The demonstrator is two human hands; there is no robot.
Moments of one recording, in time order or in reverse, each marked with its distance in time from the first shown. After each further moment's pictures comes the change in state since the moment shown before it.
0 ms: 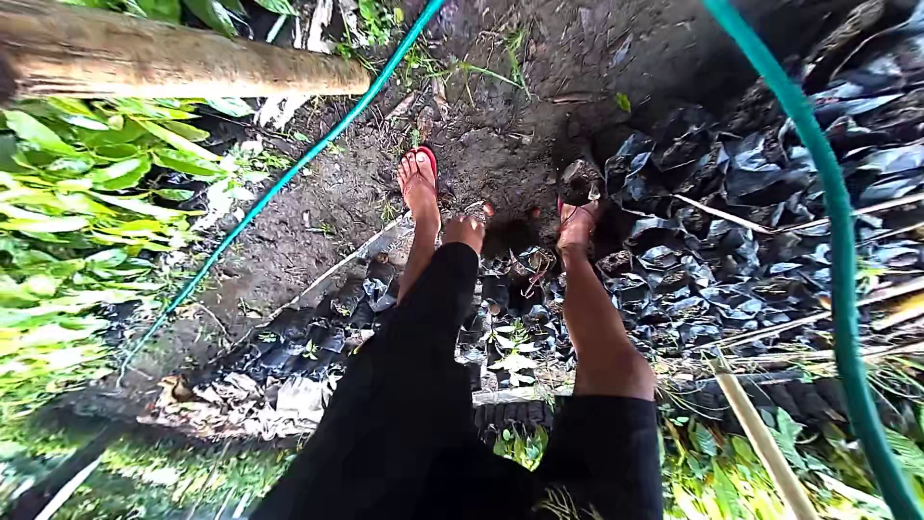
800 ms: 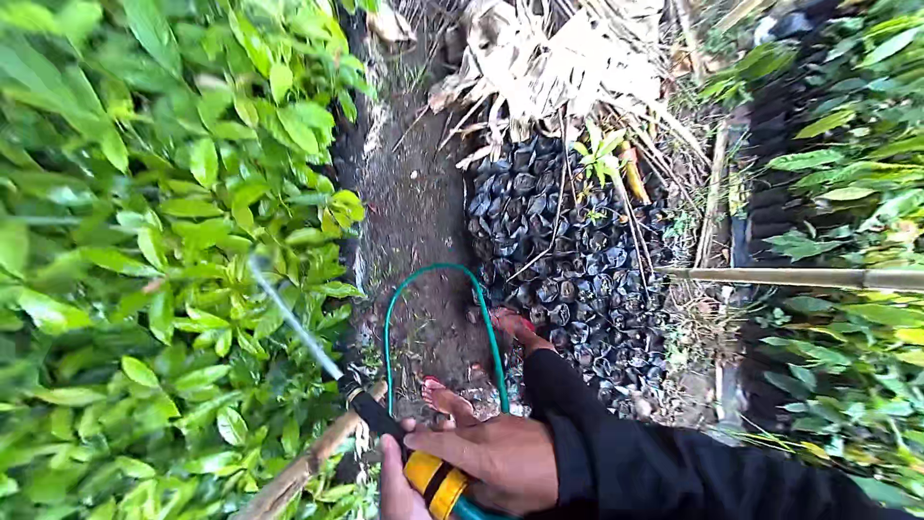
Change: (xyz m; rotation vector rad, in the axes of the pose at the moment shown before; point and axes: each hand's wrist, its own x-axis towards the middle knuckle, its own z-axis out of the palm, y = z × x) left_hand -0.337 0.267 -0.473 -1.456 -0.444 0.097; right_hand -0.189 0.121 -0.086 -0.836 -0.386 -1.395
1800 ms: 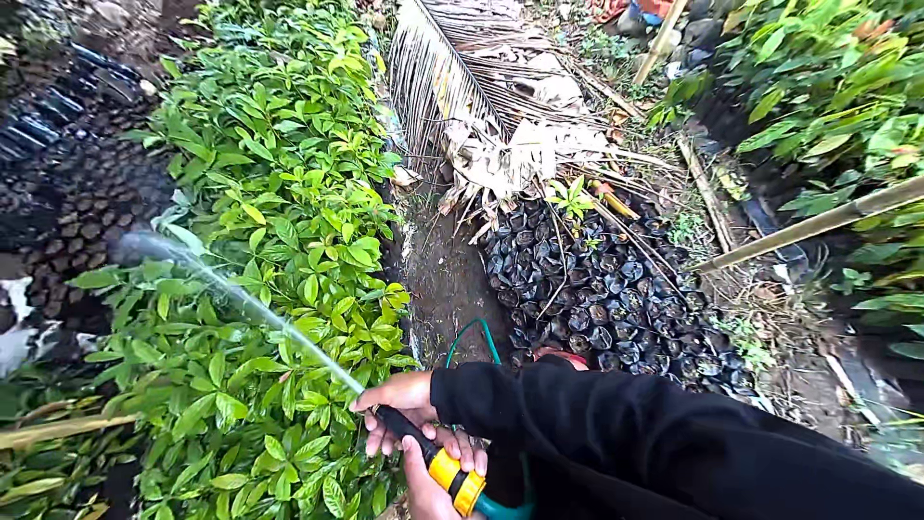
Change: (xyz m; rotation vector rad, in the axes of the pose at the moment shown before) left_hand -0.041 0.056 -0.016 -0.080 -0.486 0.097; right_hand 0.159 -0.069 0.009 1.012 -0.065 0.459
